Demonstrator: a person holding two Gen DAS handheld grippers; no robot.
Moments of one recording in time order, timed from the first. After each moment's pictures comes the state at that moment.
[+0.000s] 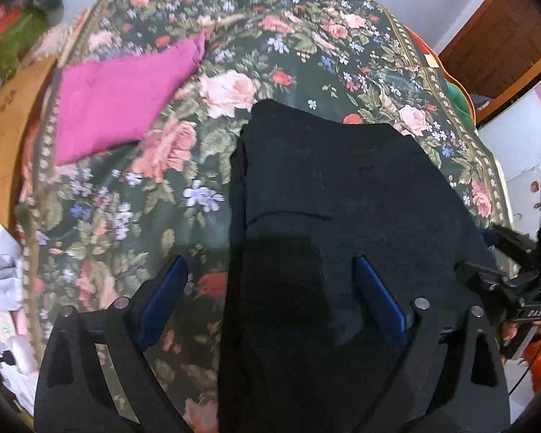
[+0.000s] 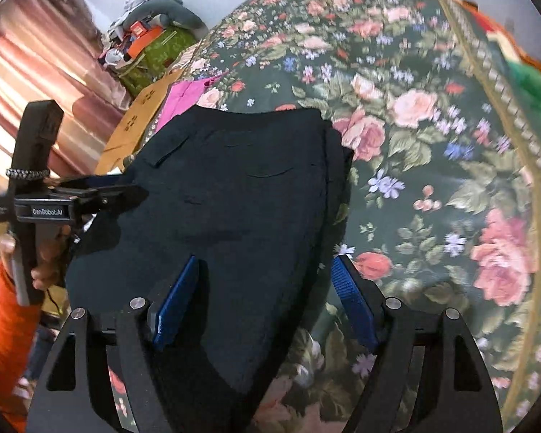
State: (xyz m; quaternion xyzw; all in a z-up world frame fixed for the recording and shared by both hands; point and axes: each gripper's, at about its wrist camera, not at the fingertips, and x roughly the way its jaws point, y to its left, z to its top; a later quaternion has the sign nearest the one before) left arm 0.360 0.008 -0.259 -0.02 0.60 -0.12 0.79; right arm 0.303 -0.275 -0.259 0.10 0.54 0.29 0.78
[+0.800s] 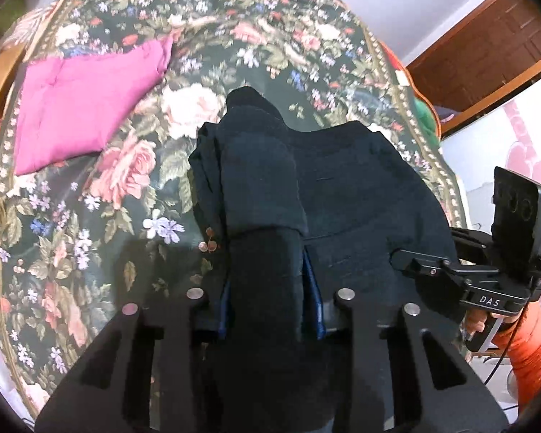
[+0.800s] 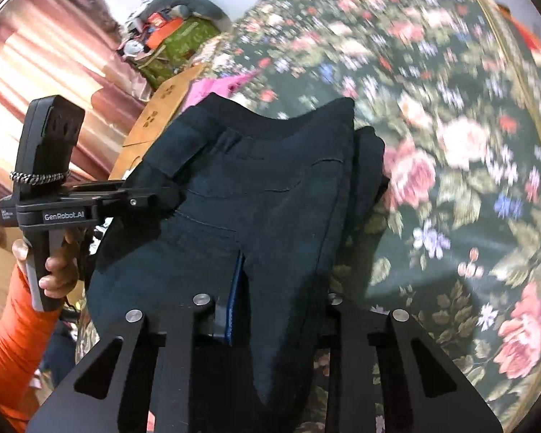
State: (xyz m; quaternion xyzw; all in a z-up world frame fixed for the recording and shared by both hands) left arm 0.378 0.012 -0.248 -0.08 0.59 -0.19 0.78; right arm 0.322 -0.244 -0.240 0.08 0.54 0.34 0.77
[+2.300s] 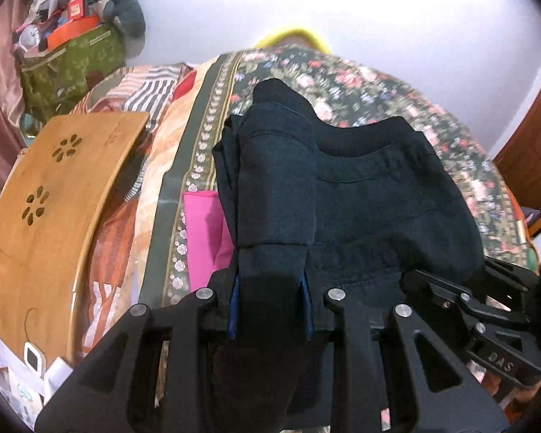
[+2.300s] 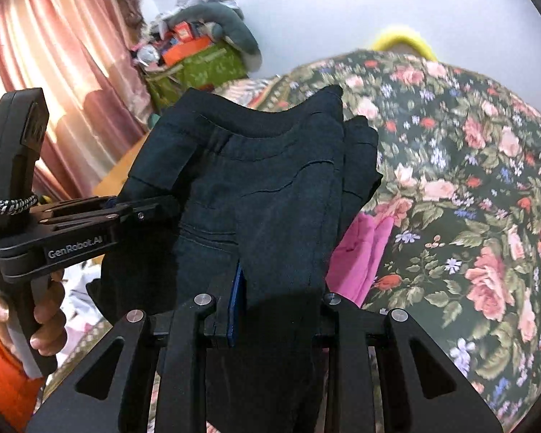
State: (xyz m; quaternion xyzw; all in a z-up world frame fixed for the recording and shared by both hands) left arm 0.537 0.209 -0.249 -0.08 0.46 0.00 0.88; right arm 0.498 -0.010 -0.240 -0.01 0.44 0.34 0.83
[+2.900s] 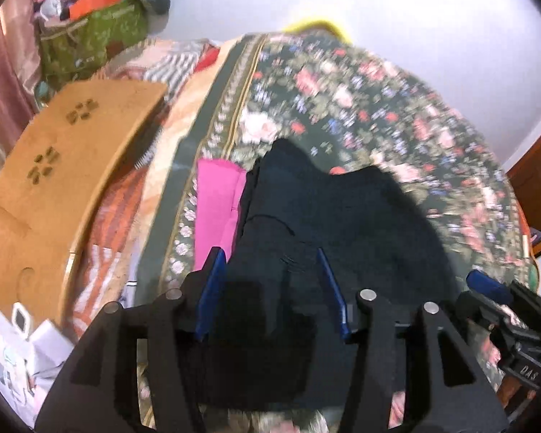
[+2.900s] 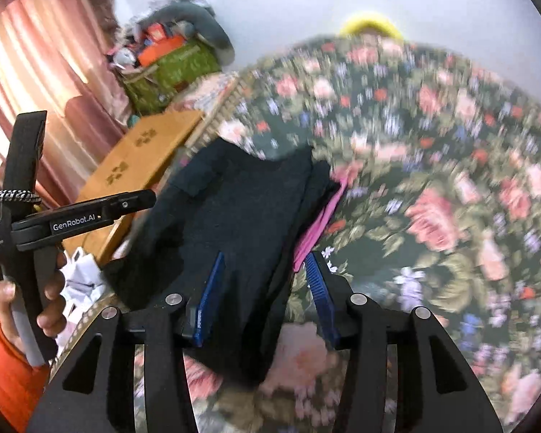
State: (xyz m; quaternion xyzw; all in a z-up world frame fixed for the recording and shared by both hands) left arm 0.504 0.210 -0.240 -0.11 0.47 0.03 0.88; right arm 0.453 -0.066 -0.214 0.01 0.44 0.30 0.84
